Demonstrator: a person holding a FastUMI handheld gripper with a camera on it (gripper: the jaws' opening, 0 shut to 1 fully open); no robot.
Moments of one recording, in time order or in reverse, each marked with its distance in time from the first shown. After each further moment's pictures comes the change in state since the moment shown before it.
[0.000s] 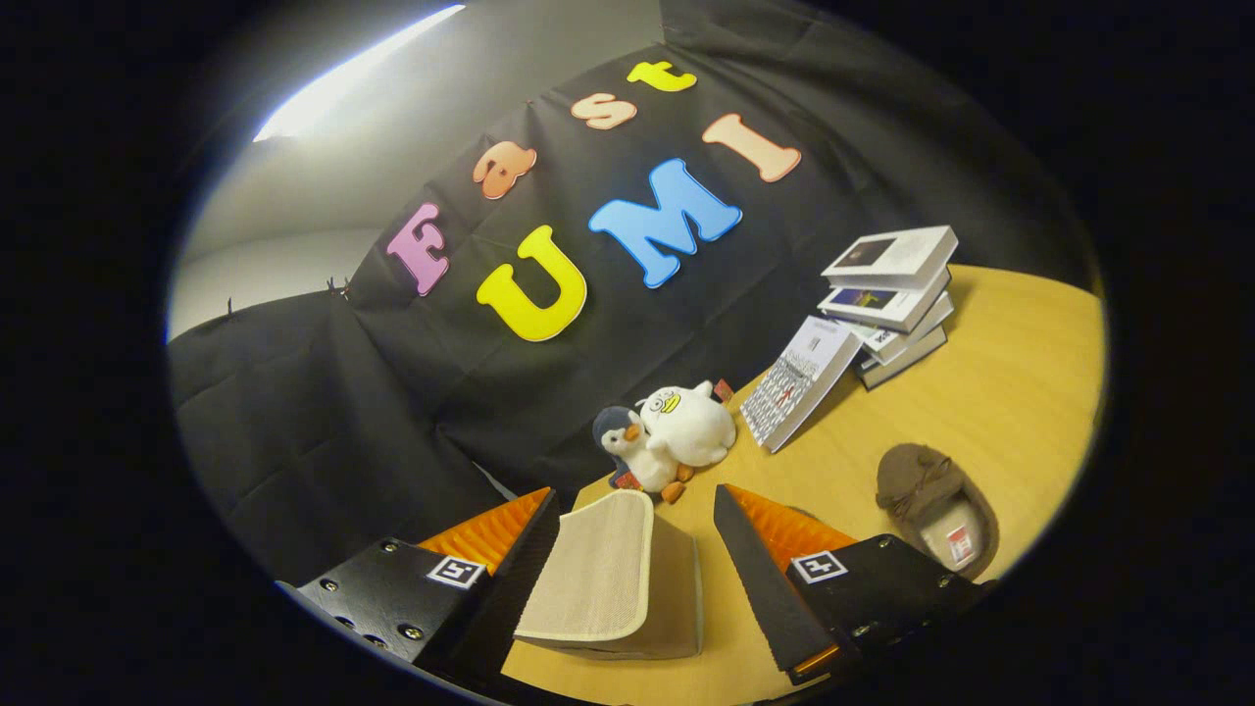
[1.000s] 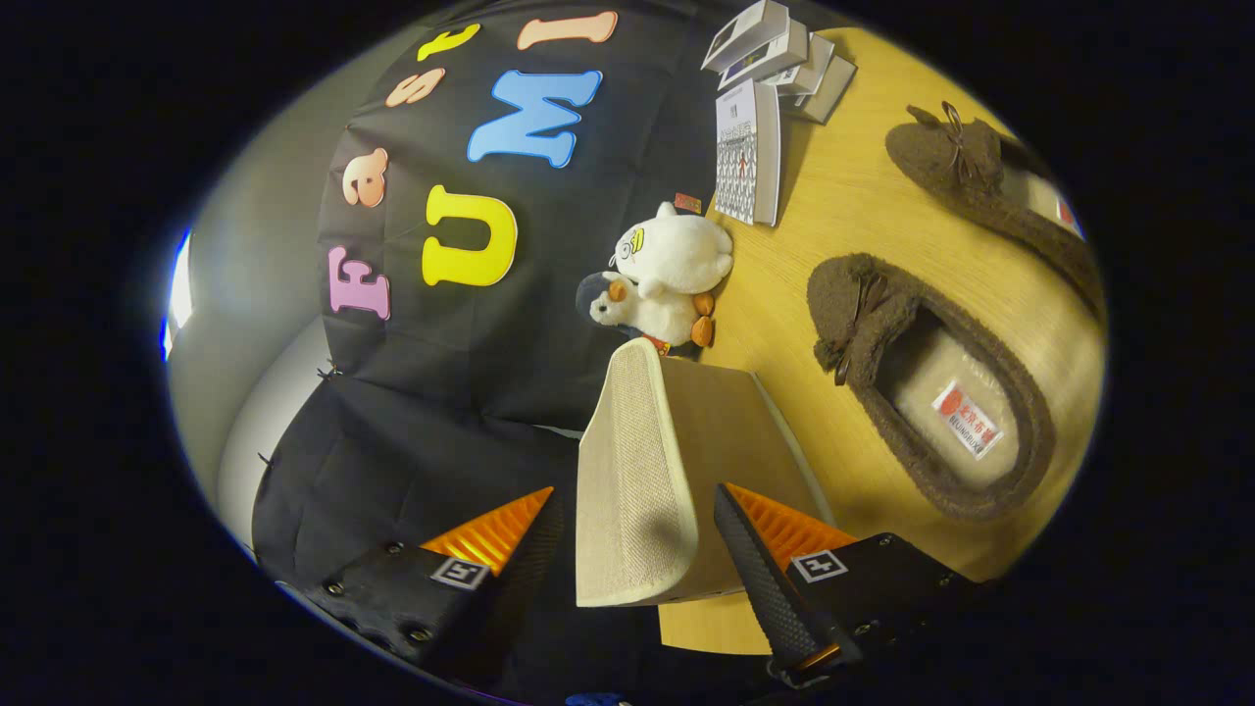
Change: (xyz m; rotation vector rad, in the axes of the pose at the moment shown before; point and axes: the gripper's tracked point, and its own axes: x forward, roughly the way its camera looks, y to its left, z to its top) arm 0.050 0.007 -0.128 0.534 0.307 0.108
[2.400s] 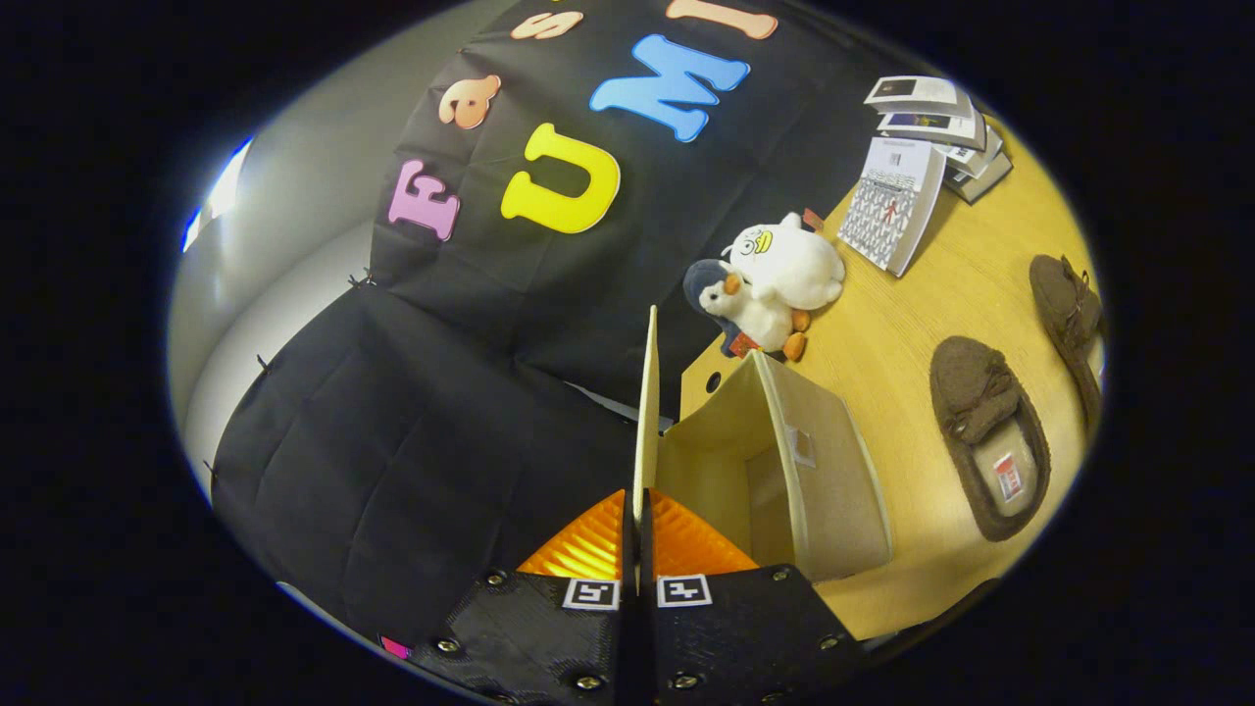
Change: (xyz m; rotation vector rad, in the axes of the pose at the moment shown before) arm -0.003 0.122 -0.010 -0.361 0.070 0.026
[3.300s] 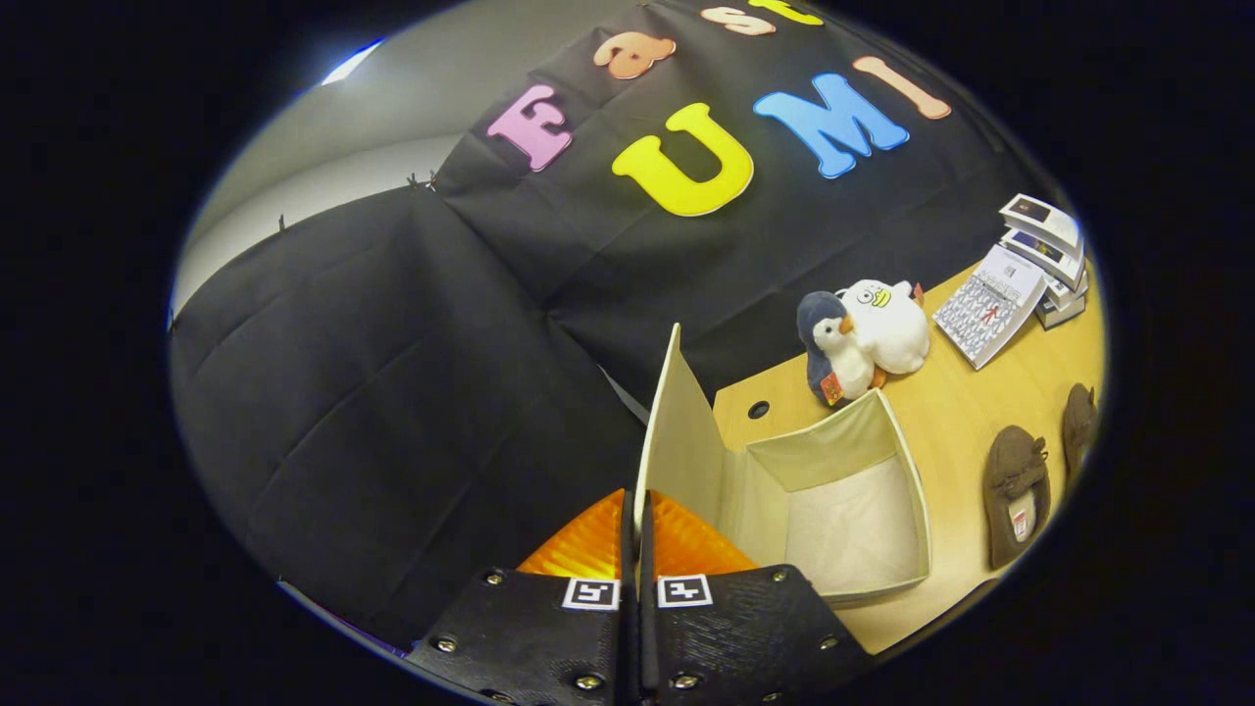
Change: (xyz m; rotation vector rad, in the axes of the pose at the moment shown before) arm 0.067 0.125 -0.057 -0.369 0.001 -0.053
